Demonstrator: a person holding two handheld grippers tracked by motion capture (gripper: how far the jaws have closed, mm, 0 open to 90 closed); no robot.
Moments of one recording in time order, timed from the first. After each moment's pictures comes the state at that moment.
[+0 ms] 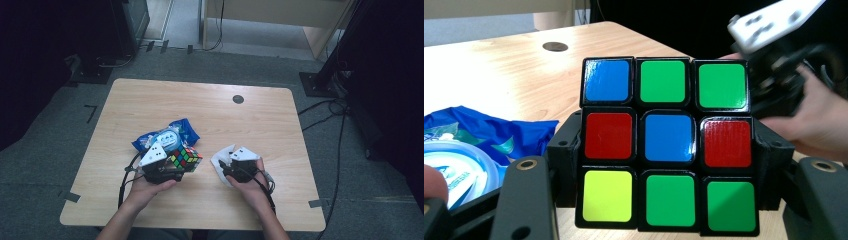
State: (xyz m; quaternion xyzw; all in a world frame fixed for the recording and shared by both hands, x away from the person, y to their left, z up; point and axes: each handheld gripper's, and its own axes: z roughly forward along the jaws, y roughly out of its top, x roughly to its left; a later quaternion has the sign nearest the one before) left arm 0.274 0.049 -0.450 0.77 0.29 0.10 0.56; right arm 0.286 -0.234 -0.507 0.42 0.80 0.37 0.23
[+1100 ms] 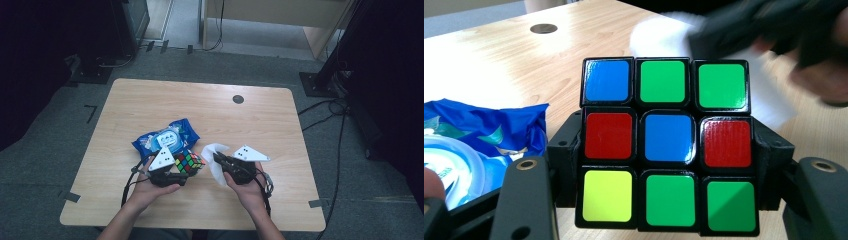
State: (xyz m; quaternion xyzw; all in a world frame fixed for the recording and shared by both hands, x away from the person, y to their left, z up) left arm 0.273 0.036 -0.464 0.81 0.26 0.11 0.52; right arm 0.256 -0.222 -0.443 0.40 0.73 0.53 0.16
